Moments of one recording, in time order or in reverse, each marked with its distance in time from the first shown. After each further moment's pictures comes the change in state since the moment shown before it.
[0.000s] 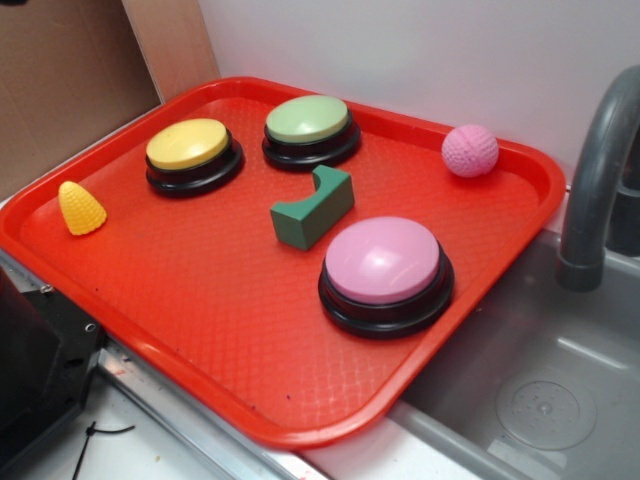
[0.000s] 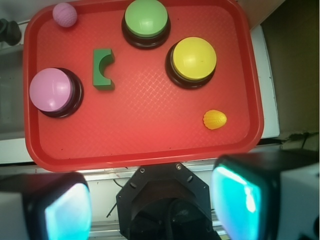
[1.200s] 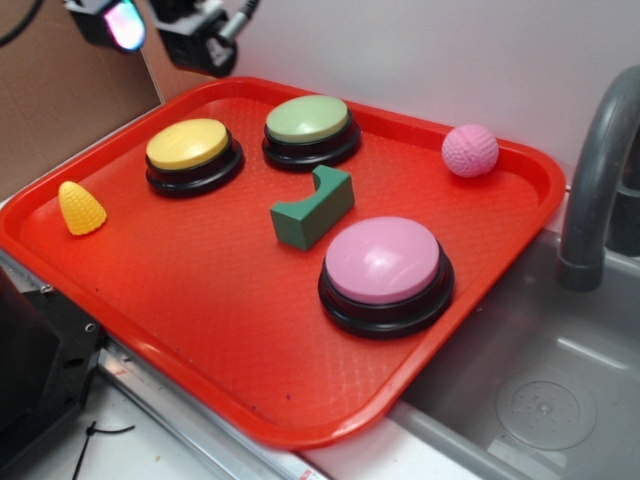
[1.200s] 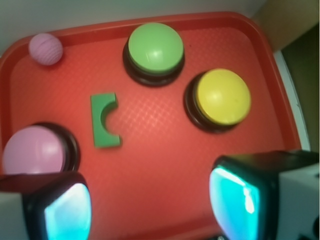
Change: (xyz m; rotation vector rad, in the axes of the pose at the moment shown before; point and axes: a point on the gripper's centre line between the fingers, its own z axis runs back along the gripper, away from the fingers) arm 0.078 -0.034 -0.087 0.100 -0.074 0.102
